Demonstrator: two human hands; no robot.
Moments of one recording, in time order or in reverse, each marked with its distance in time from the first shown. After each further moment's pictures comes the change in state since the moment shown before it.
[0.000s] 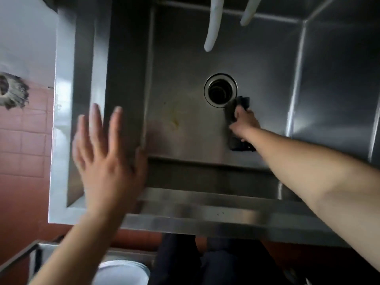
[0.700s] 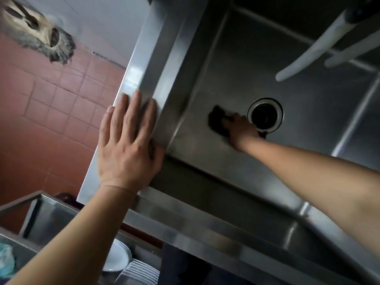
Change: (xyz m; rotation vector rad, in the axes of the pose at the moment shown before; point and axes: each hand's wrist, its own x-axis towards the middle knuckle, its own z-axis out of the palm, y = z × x) left_hand 0.032 -0.050 0.005 0.290 0.172 0.073; right_hand 0.001 -0.119 0.030 -0.746 -0.161 -0.633
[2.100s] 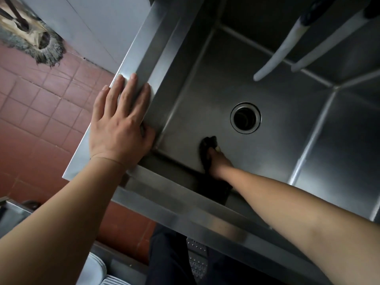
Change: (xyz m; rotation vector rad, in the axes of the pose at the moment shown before) left_hand -0.004 0.000 -0.002 -0.020 0.002 -0.022; right_hand -0.070 -0.027 0.071 0.391 -0.202 0.196
